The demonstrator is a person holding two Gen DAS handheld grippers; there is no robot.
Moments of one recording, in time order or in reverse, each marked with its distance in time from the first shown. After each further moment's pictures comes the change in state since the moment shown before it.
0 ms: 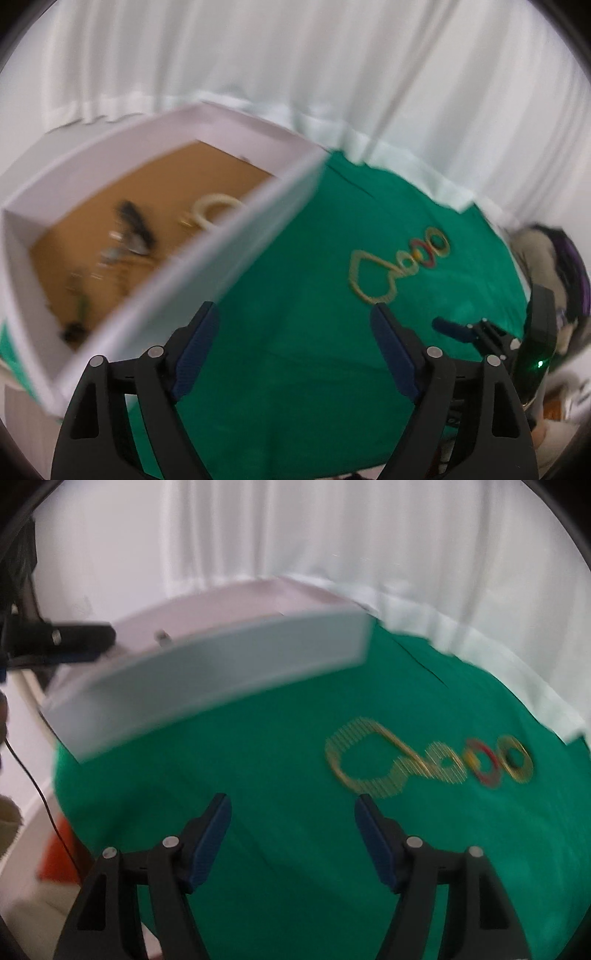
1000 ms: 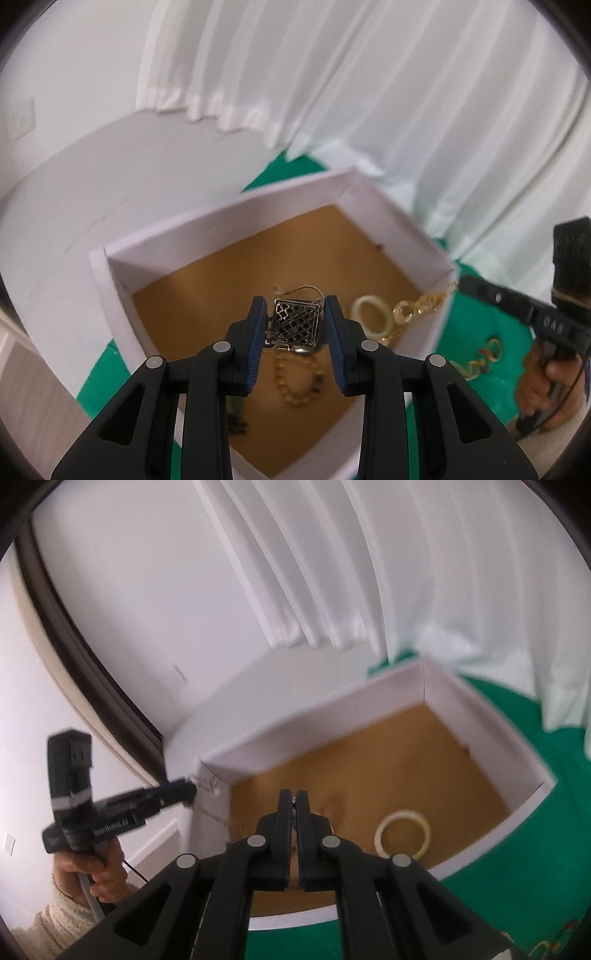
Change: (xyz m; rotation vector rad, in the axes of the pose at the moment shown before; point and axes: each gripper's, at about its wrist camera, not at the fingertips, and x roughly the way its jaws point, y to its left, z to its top) left arm -0.032 0.211 0.098 -0.311 -0.072 0.199; right arm 0.075 0.089 0.278 0.028 0.019 0.571
